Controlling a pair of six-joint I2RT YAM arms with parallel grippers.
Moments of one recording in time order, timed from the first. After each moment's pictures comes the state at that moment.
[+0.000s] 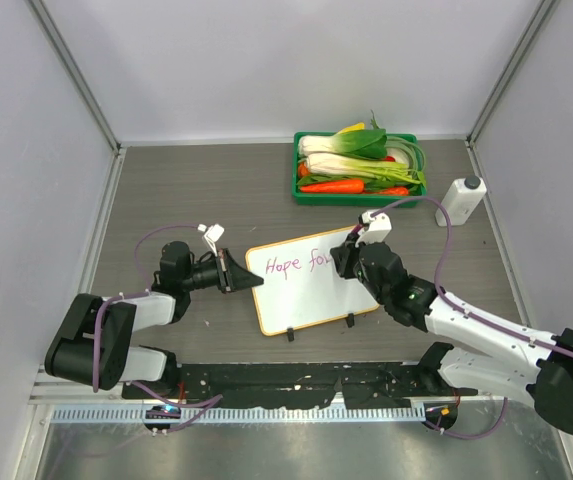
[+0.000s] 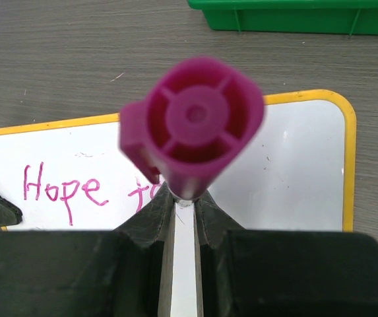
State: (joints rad) left arm -0.24 1.35 0.27 0.75 0.95 -0.76; right arm 0.81 1.00 0.55 0.06 0.39 0.50
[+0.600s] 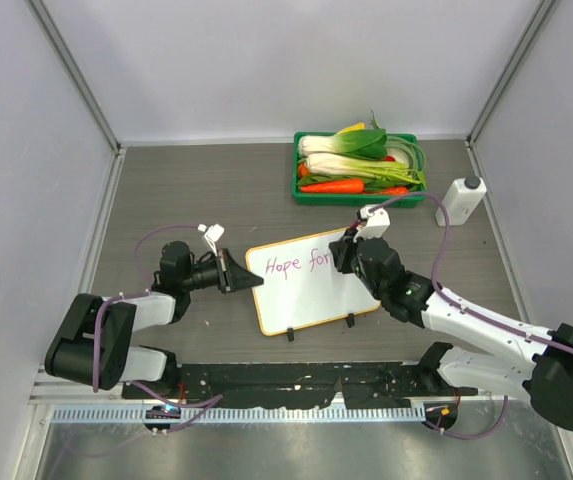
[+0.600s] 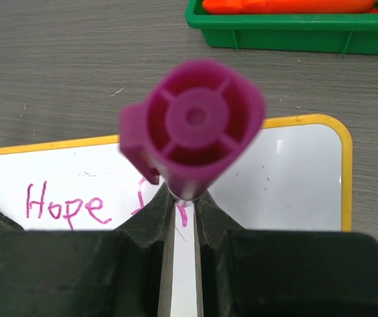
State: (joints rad) left arm -0.24 1.35 0.27 0.75 0.95 -0.76; right arm 0.81 1.04 0.58 0.09 0.41 0.48
